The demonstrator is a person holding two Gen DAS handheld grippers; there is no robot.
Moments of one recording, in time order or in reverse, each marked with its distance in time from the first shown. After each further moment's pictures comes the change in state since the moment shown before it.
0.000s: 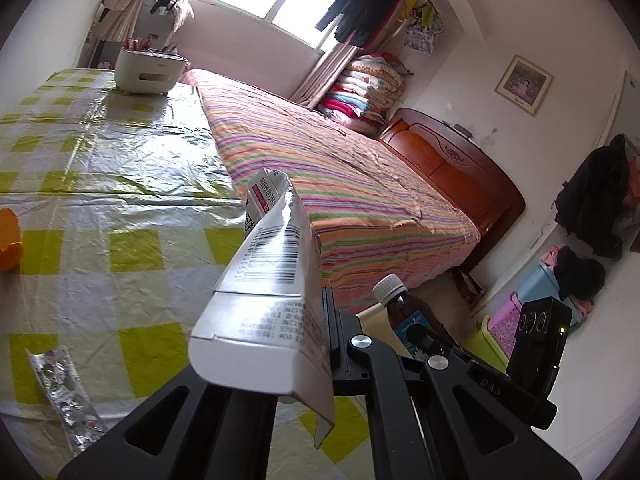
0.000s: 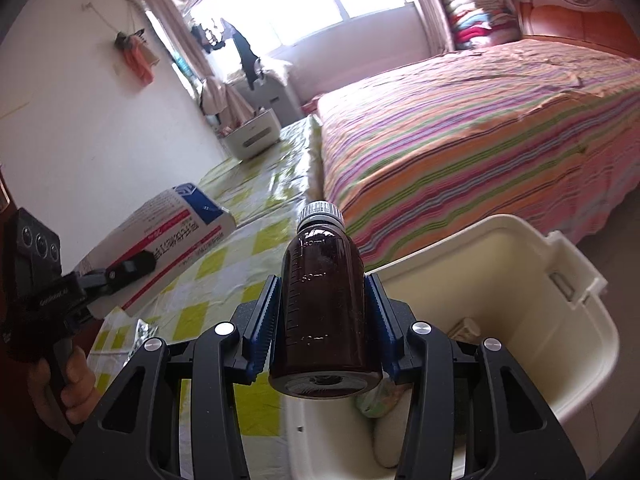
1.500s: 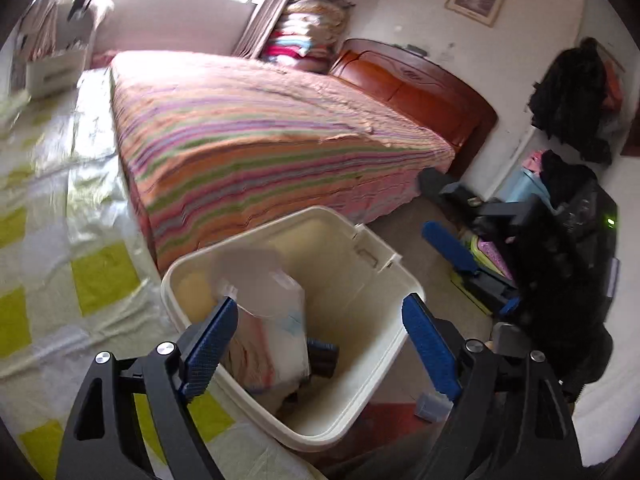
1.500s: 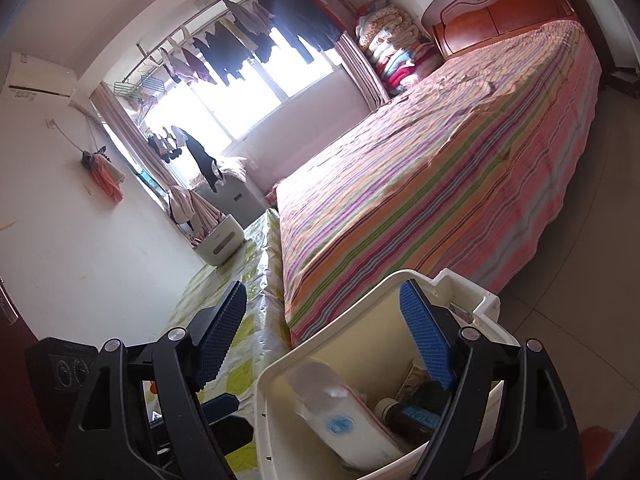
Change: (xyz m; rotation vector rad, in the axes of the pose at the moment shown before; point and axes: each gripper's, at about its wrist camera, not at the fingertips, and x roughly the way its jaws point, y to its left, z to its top) left arm 0.080 -0.117 -0.066 0.227 0.197 -0.056; right arm -0.066 -0.068 -0.002 0.272 -0.313 -0.055
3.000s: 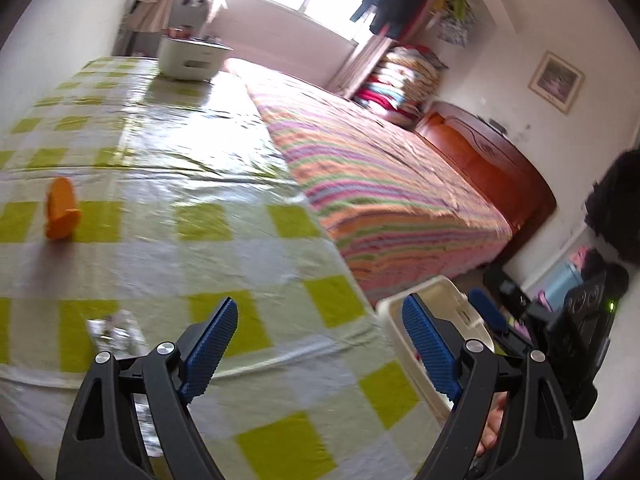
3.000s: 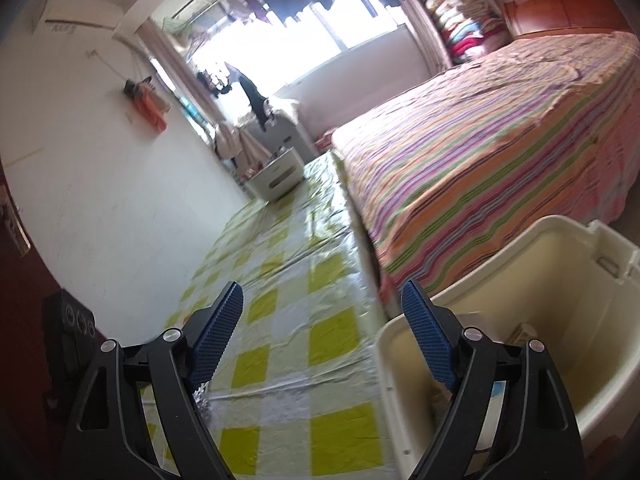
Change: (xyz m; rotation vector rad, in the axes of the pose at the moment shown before) left arm -0.129 0.160 -0.010 -0.301 -0.162 0.195; right arm 0.061 0.115 -0.062 -0.154 0.190 0.144
